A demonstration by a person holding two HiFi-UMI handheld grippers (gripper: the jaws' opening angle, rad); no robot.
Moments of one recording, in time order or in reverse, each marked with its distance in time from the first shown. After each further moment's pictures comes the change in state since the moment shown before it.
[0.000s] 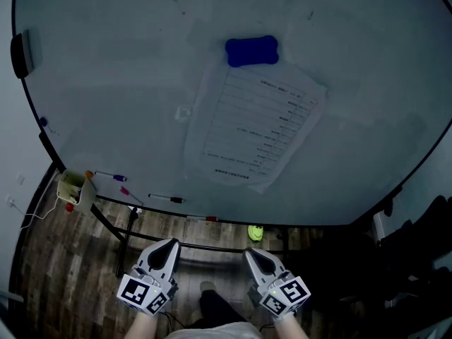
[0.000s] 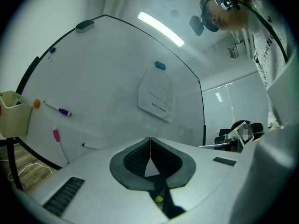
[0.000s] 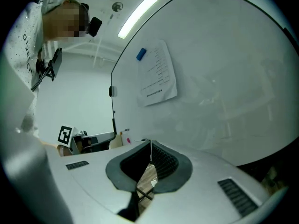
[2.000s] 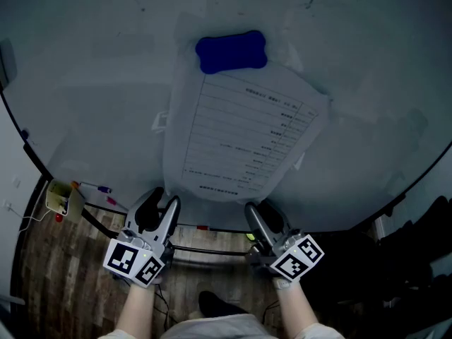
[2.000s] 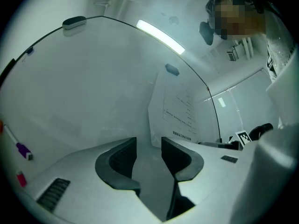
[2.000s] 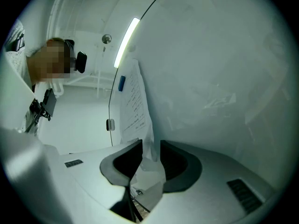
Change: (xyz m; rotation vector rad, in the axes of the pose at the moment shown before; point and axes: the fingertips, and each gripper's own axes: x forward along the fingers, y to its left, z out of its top) left arm 0.120 0.036 0.094 0.037 -0.147 0.021; right arm 0.080 -0.071 0.137 0.172 -0.303 0.178
